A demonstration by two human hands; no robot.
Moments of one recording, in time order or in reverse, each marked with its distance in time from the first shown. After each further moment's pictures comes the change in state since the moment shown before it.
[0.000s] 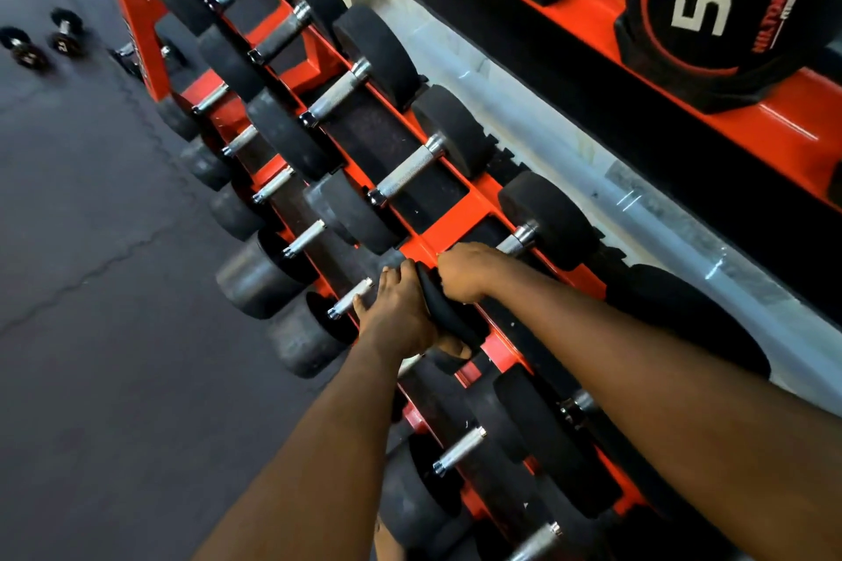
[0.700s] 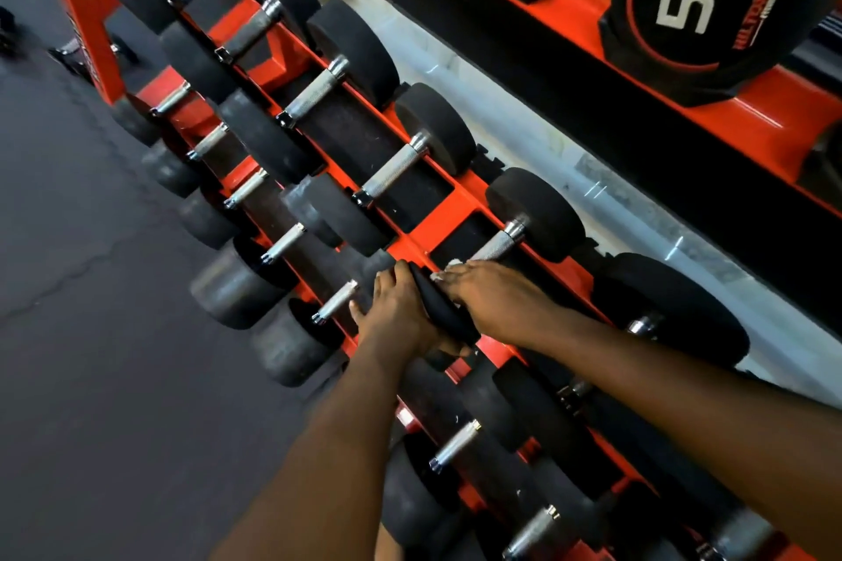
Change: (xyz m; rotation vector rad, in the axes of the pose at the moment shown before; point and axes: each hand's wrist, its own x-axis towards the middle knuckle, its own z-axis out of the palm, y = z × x) left_hand 0.004 -0.007 0.005 -0.046 0.000 0.034; right_hand -0.033 0.023 0.050 -0.042 0.400 -0.262
